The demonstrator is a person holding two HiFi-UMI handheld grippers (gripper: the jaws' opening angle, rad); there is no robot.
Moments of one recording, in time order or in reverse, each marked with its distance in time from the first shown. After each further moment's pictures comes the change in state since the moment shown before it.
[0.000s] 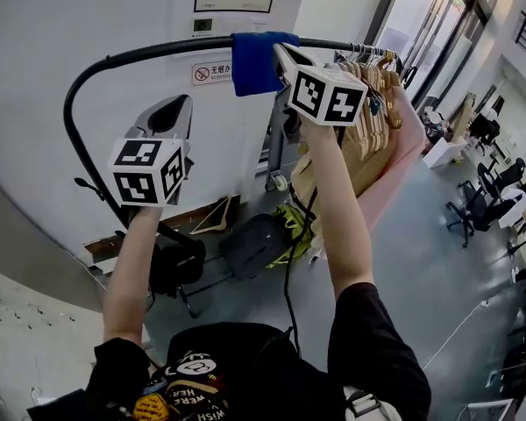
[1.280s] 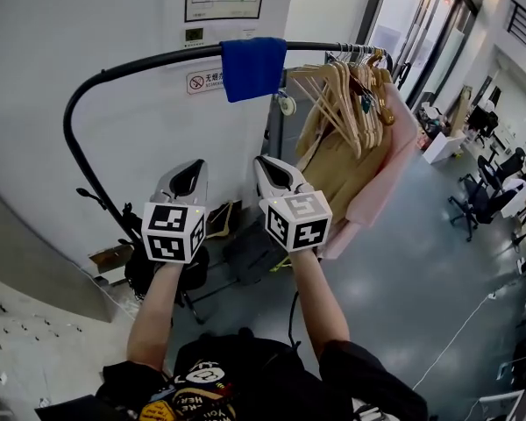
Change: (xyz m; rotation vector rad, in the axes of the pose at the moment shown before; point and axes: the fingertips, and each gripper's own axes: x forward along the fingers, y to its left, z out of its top) left arm -0.039 -0.064 -0.086 -0.002 0.141 -0.047; right arm -0.122 0.075 -0.158 0.013 0.171 -0.062
